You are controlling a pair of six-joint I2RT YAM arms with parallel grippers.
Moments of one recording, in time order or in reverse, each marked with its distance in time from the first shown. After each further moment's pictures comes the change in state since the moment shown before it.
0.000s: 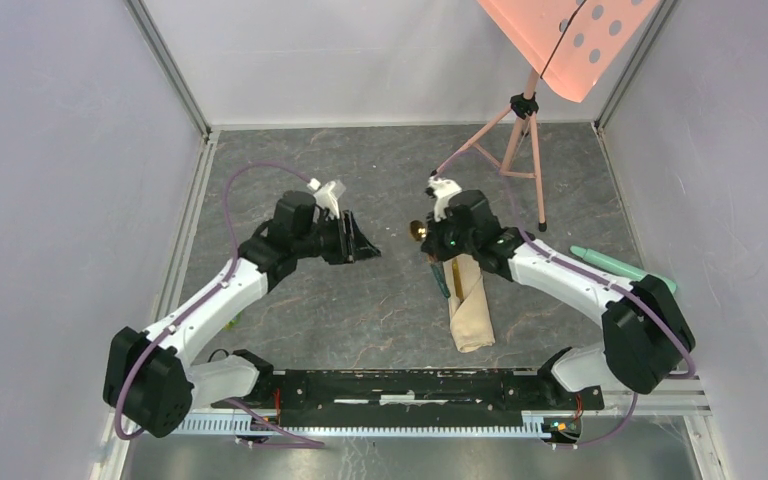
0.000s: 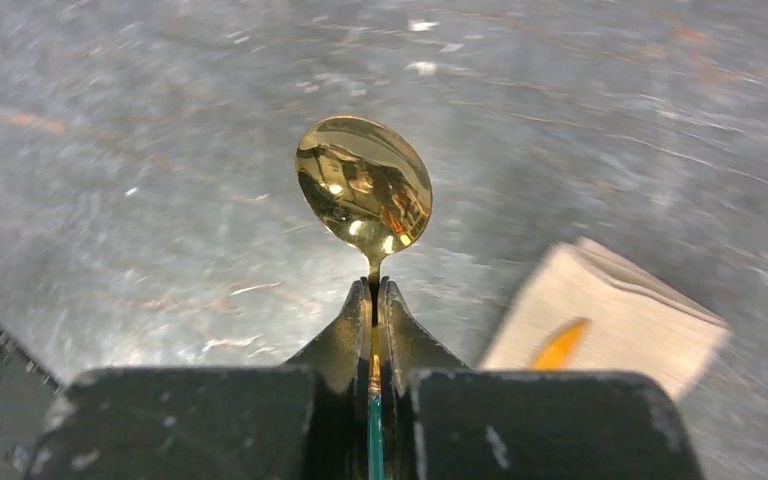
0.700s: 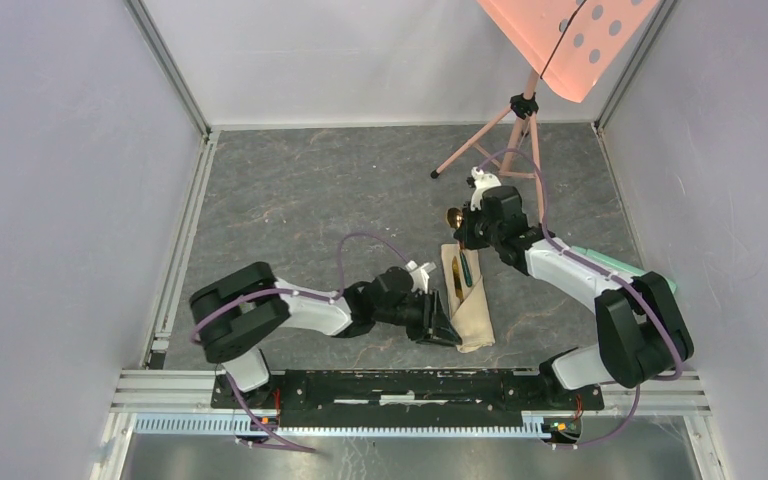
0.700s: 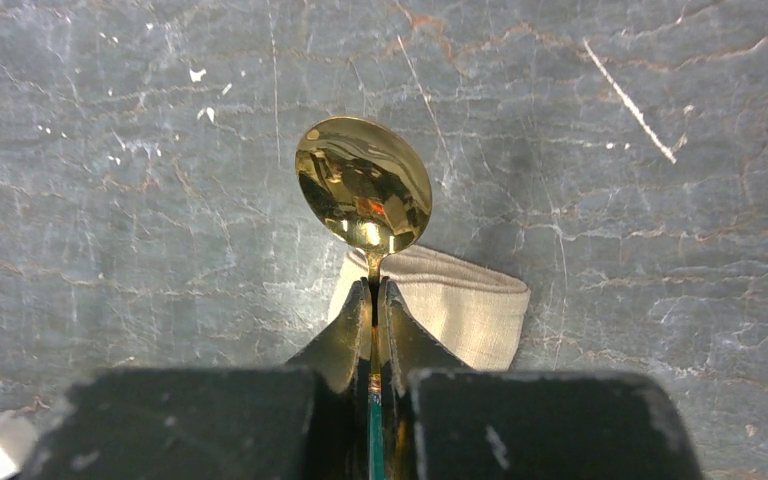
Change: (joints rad) left arm -0.595 0.469 -0.215 0.796 -0.014 -0.604; right arm -0.265 0.011 -0.099 0.112 0.037 0.014
